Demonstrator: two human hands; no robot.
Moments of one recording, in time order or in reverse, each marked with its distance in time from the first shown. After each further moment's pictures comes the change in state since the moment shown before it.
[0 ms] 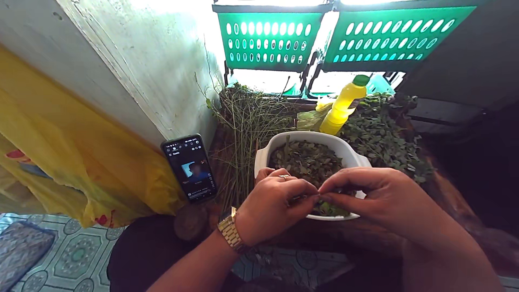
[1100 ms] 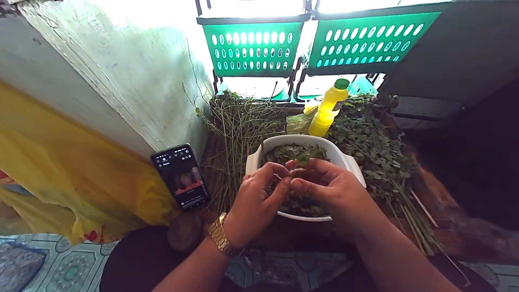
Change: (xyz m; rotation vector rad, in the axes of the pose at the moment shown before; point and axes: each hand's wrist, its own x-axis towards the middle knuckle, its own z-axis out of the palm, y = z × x) left_hand 0.001 -0.003 -0.004 -0.249 0.058 -0.322; right_hand 0.013 -0.012 0.044 0.609 0.201 0.414
